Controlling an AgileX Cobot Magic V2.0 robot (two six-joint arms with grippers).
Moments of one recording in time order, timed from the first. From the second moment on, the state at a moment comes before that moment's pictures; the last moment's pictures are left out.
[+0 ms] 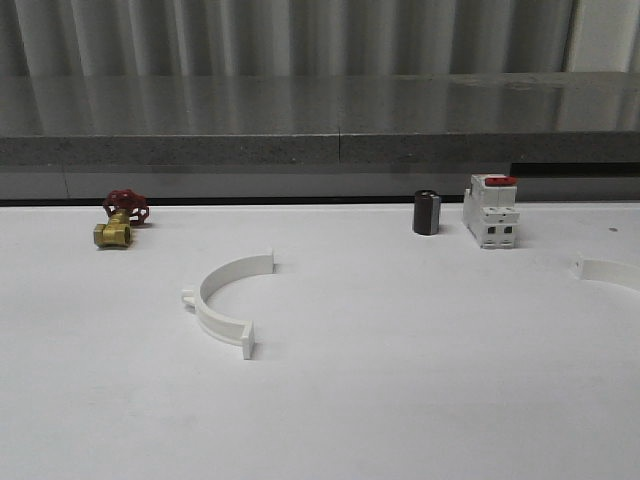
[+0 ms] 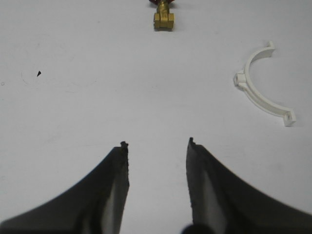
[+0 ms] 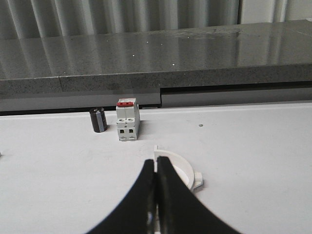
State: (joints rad) left arm -0.24 0.59 -0.55 0.08 0.70 -0.27; right arm 0.02 -0.02 0.03 -0.02 0.11 0.13
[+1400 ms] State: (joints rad) left arm -0.23 0.45 -0.52 0.07 0.72 -0.27; right arm 0.02 -0.02 0.03 -0.02 0.09 0.13
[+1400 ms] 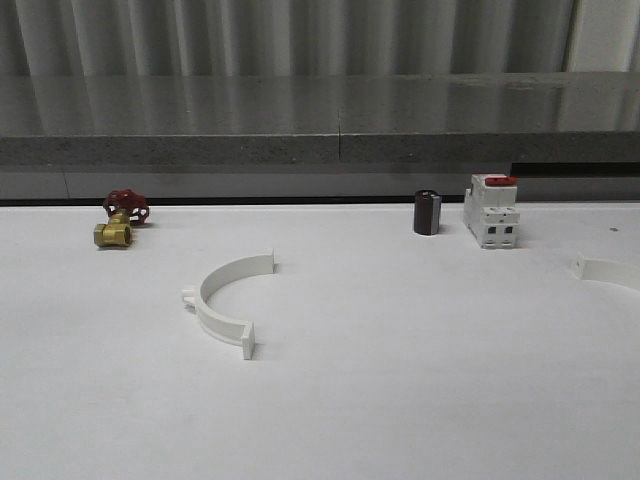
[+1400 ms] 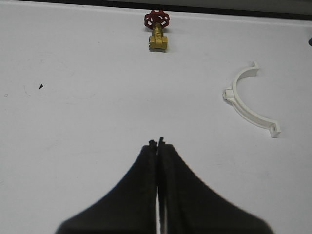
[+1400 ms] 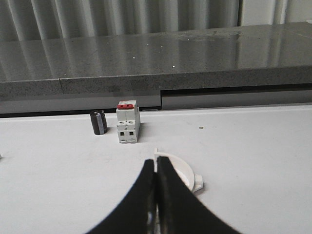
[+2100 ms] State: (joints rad) left arm -0.23 0.45 -0.52 0.07 0.72 -0.27; right arm 0.02 0.48 -0.50 -0.02 0.59 0.13
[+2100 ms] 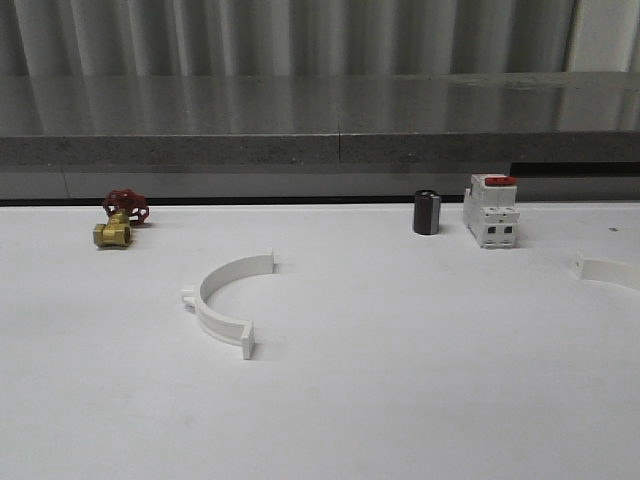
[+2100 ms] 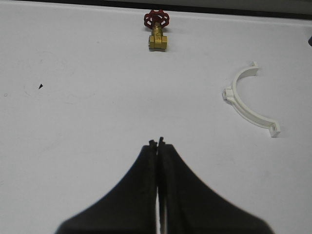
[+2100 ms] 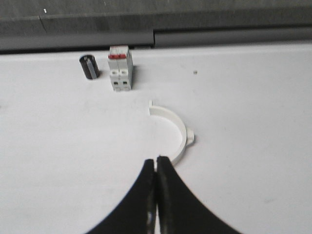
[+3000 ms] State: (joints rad) left arm -0.23 0.45 -0.52 0.07 0.72 -0.27; right arm 0.02 1.08 -0.79 0.02 0.57 0.13
